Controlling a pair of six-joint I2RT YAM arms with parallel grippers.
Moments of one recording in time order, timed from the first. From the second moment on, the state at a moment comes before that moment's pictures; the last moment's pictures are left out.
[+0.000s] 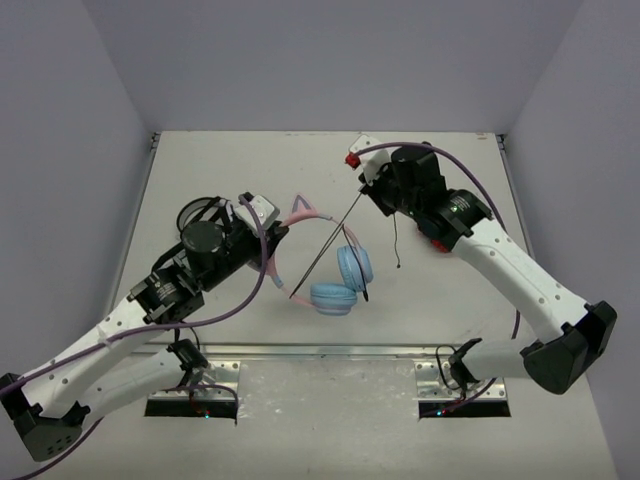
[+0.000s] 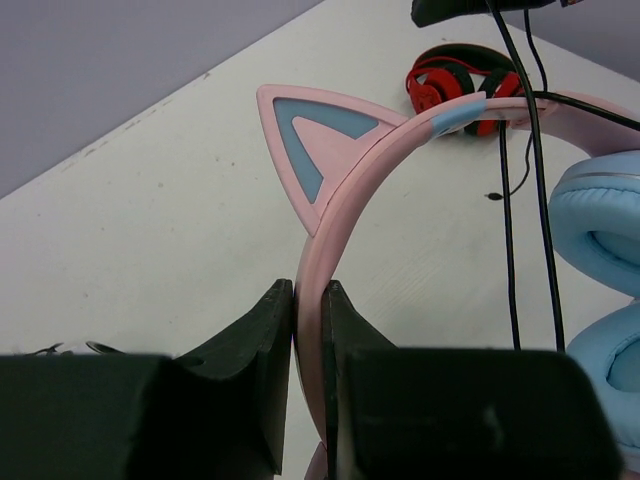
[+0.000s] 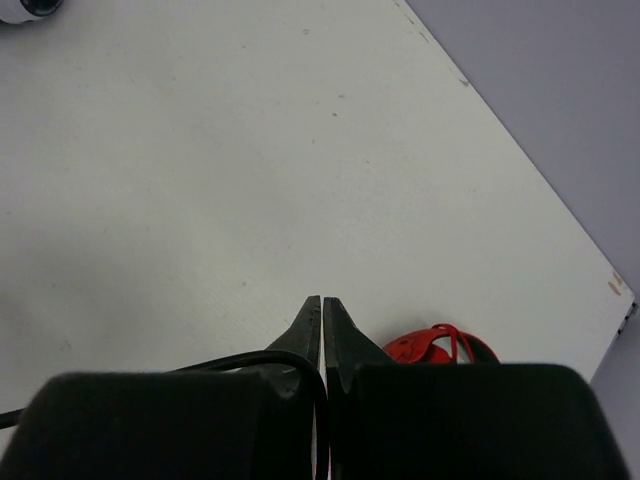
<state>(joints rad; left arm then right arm) -0.74 0.77 0.83 -0.23 -0.06 0.07 0.61 1.31 1.32 -0.53 0.11 -0.40</state>
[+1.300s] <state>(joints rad) -0.75 0.96 1.52 -0.41 -0.38 -0.17 0.59 1.25 0.74 0.29 -0.50 0.31</state>
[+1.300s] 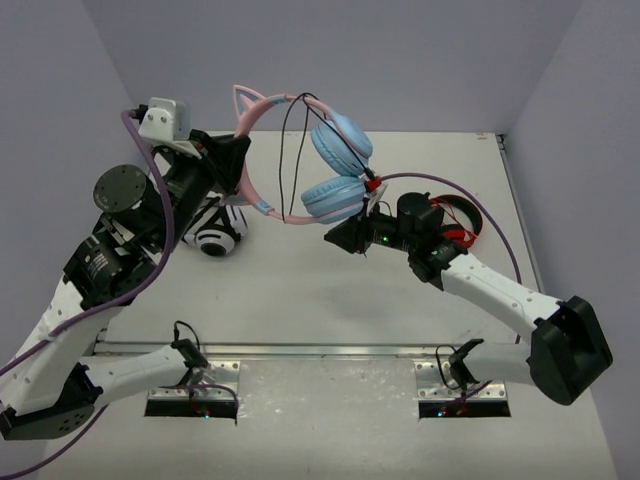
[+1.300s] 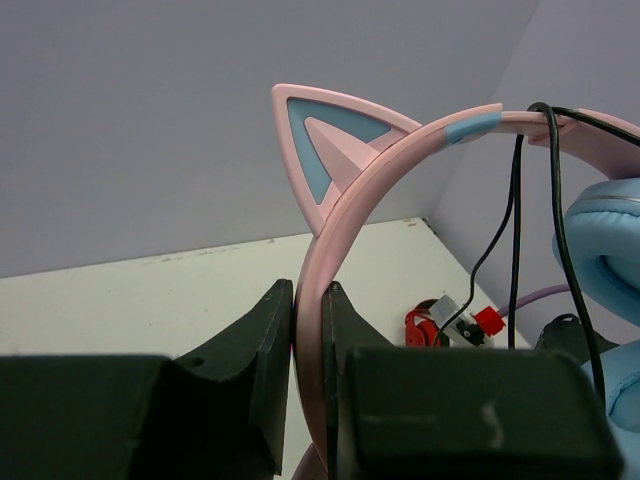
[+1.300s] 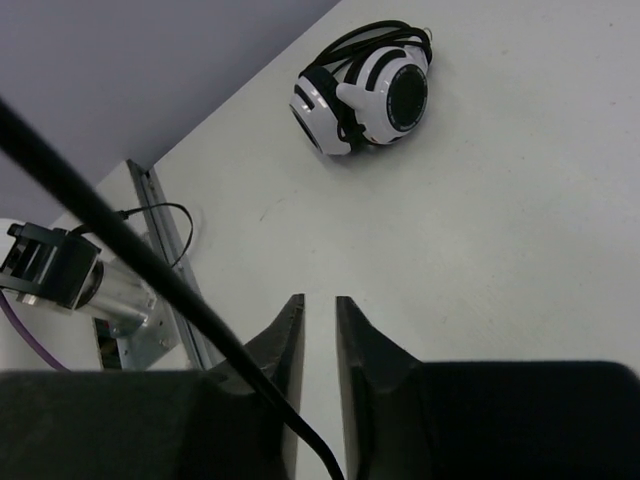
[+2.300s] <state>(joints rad) -0.75 0.95 1.50 -0.46 -0.40 -0.17 0.59 1.39 0.91 0.21 -0.53 0.23</state>
